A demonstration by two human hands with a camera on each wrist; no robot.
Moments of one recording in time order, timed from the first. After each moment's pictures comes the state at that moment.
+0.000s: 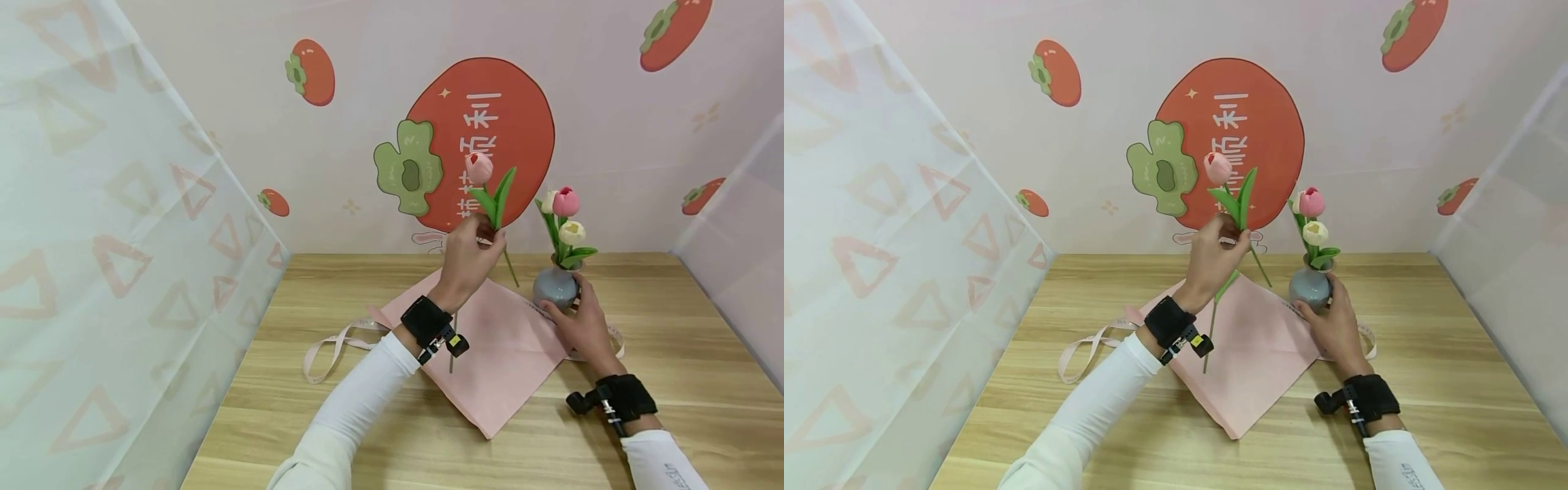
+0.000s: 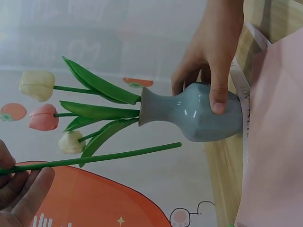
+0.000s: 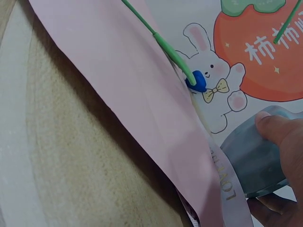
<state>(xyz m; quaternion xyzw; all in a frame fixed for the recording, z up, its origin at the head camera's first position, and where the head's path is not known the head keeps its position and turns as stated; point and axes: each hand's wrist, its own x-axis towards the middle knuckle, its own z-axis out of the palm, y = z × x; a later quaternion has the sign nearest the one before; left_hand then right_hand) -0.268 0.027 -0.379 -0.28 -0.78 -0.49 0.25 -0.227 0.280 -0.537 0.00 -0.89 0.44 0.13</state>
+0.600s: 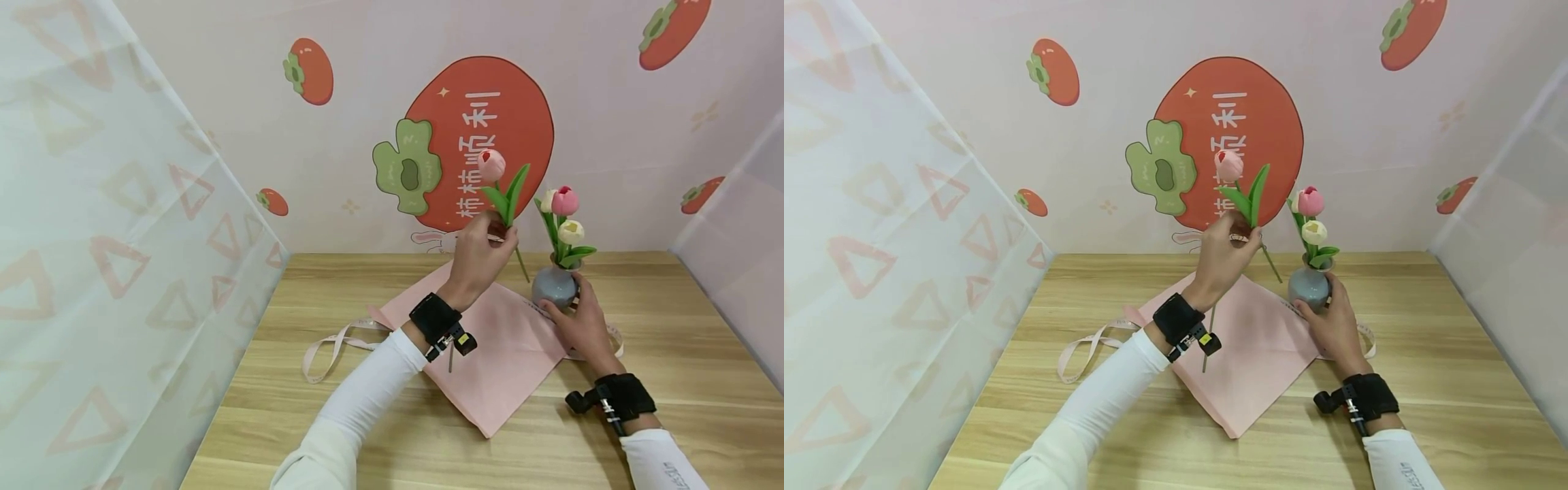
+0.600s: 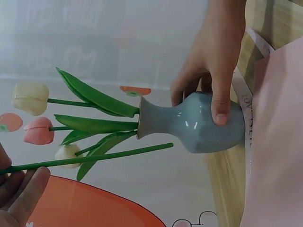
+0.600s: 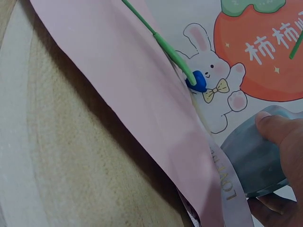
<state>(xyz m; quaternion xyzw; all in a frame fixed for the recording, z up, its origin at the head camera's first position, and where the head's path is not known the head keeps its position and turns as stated) -0.267 0.043 -0.377 -0.29 -0.78 -0.49 0.24 -0.226 0.280 -0.535 0.00 -0.89 0.44 0.13</state>
